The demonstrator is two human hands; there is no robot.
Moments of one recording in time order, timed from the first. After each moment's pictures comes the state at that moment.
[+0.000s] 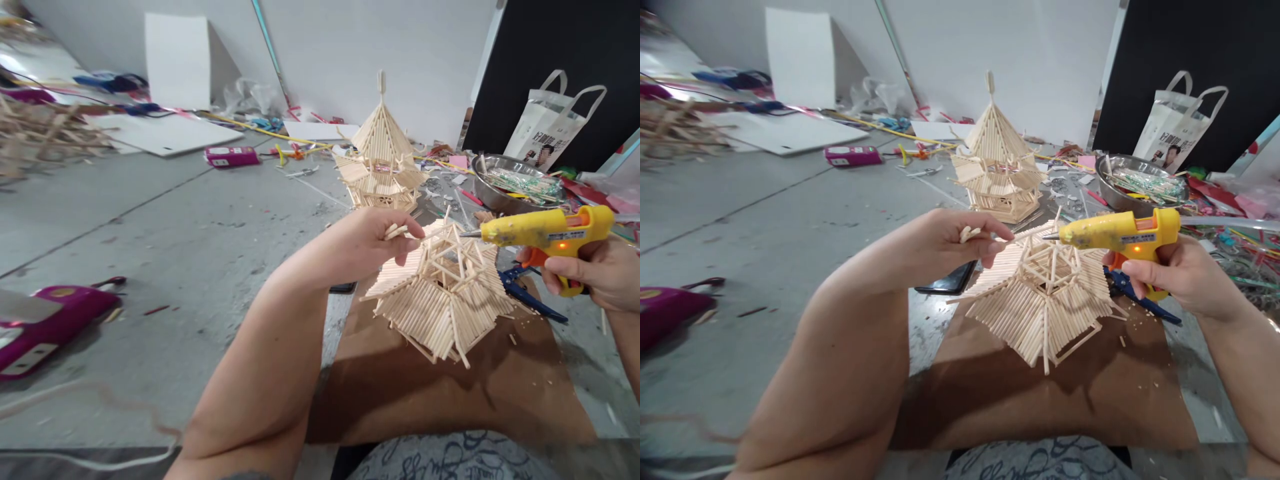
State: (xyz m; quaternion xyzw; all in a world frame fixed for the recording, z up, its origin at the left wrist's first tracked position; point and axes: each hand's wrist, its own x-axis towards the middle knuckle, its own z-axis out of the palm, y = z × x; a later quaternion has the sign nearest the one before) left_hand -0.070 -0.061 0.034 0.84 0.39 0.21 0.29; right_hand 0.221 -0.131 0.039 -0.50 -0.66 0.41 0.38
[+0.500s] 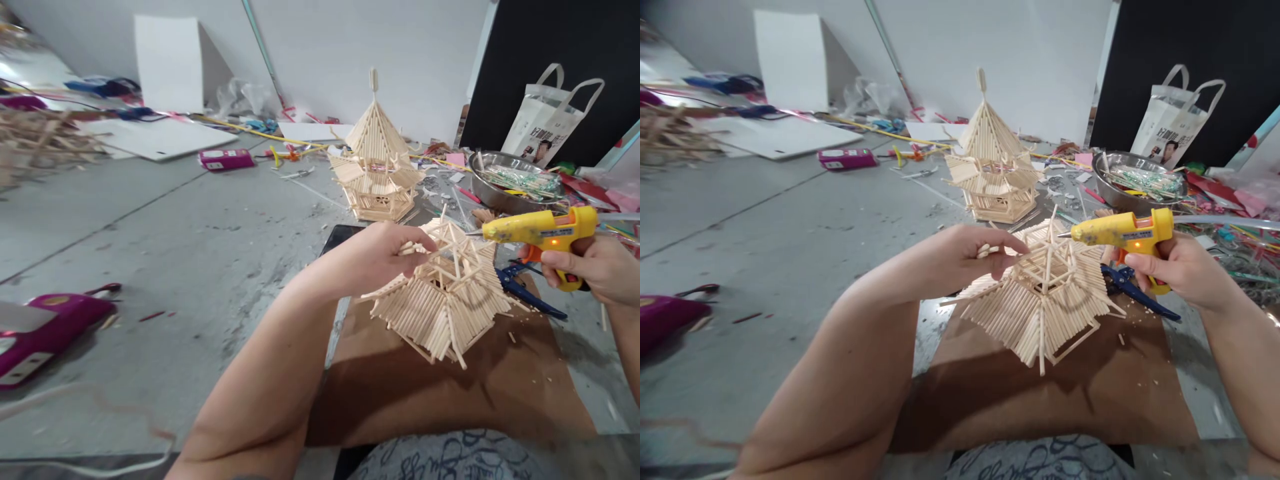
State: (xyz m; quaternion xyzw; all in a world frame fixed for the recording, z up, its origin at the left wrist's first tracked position) left_hand -0.053 -0.067 0.030 0.86 0.38 0.15 0.30; right_hand 0.236 -0.126 0.031 -0.54 -0.66 0.39 0.35
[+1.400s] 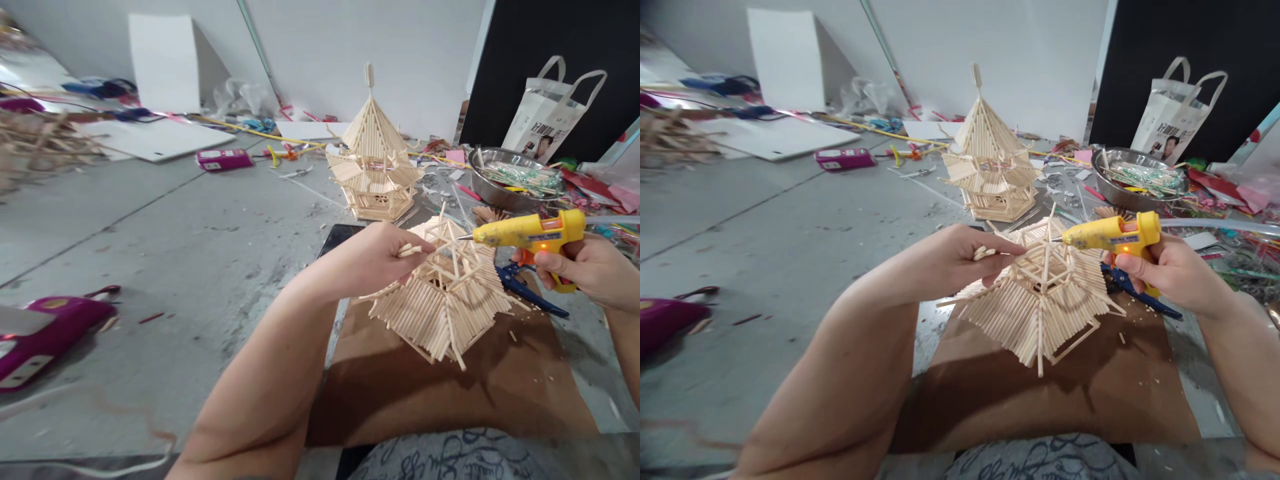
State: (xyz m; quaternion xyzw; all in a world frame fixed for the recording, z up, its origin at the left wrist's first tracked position) left_hand -0.051 -0.069 0.032 0.86 0.38 0.15 0.31; right_hand 0.225 -0.127 0.030 -0.56 -0.68 0.35 0.31
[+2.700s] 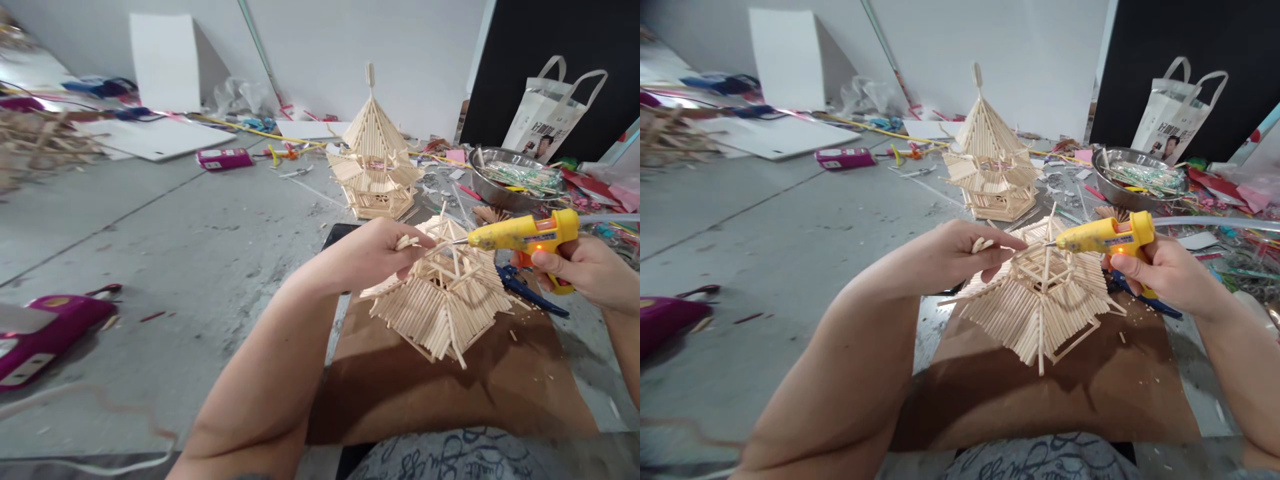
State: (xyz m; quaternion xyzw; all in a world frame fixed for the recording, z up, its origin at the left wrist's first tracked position) left_hand -0.053 -0.065 0.032 0.85 0.39 0.15 0.33; right_hand 0.221 -0.127 0.028 -0.56 -0.67 0.38 0.30
